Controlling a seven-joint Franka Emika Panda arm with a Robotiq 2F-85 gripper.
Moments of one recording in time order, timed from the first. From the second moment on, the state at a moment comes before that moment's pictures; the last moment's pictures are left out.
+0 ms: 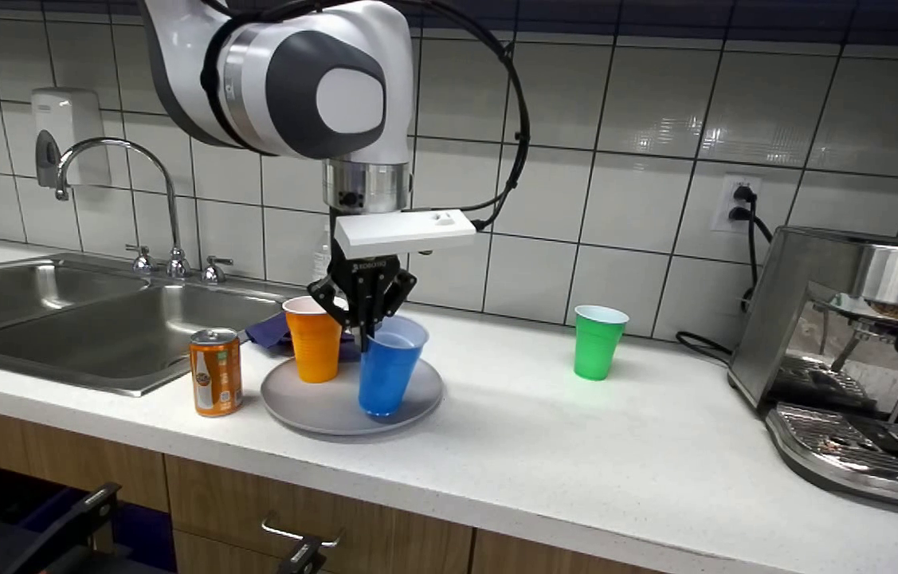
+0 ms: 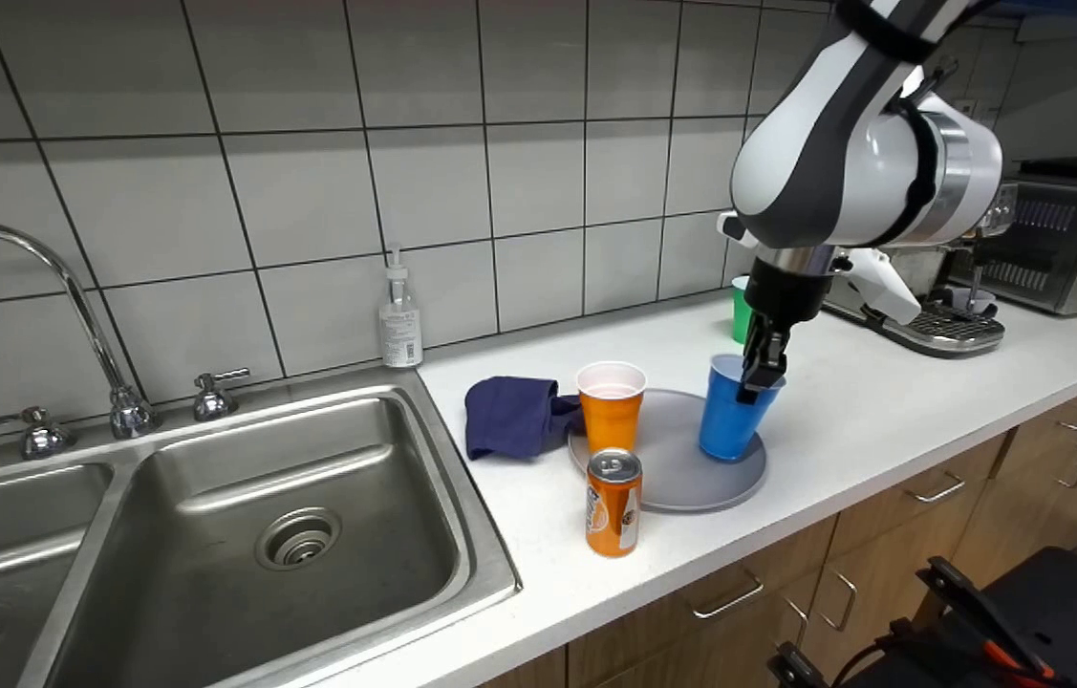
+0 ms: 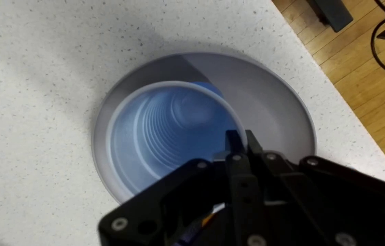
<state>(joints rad) -0.04 -0.06 -0.14 -2.73 0.14 2.81 -1.20</state>
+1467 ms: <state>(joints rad) -0.04 -0.06 -0.15 -2.68 0.13 2.78 -1.14</state>
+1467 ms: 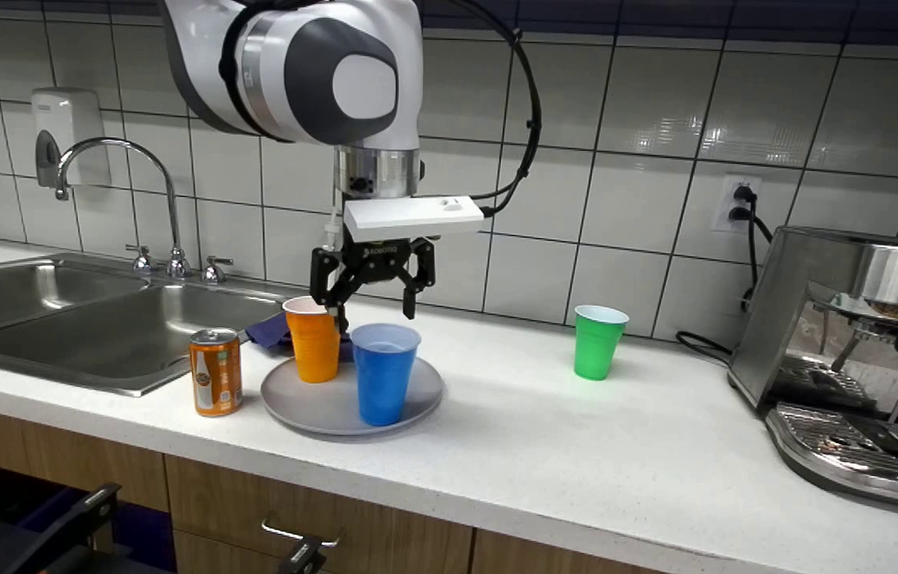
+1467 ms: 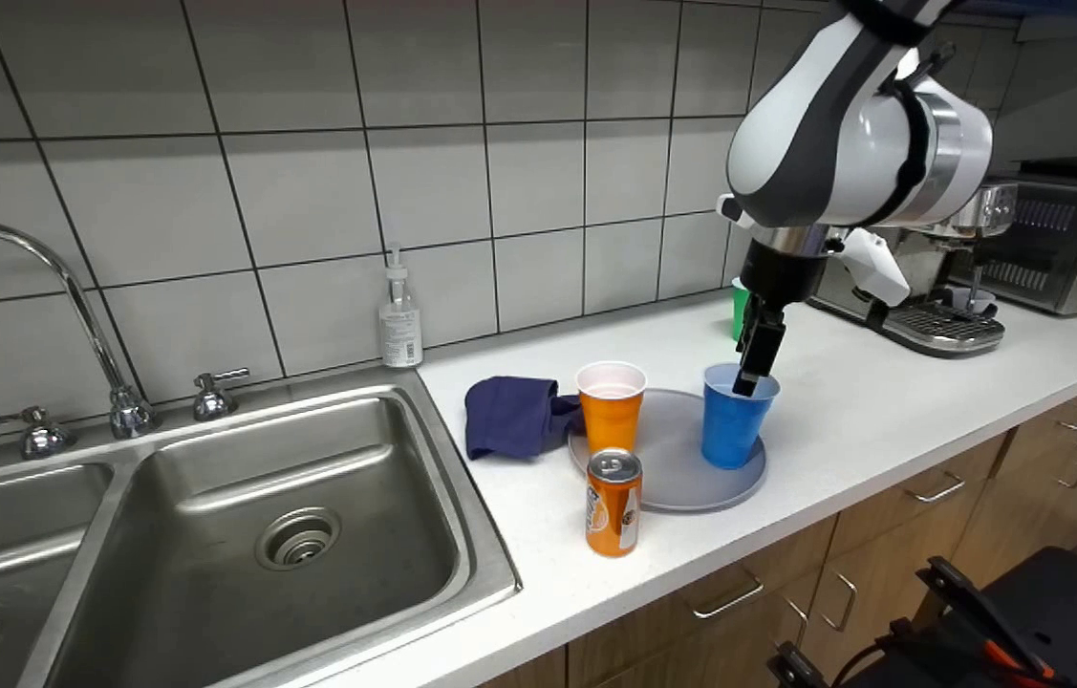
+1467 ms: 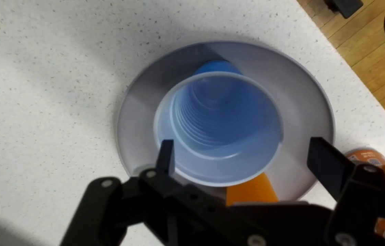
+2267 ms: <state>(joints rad) -0.10 0.00 -0.18 -2.48 0.14 2.73 -0.95</state>
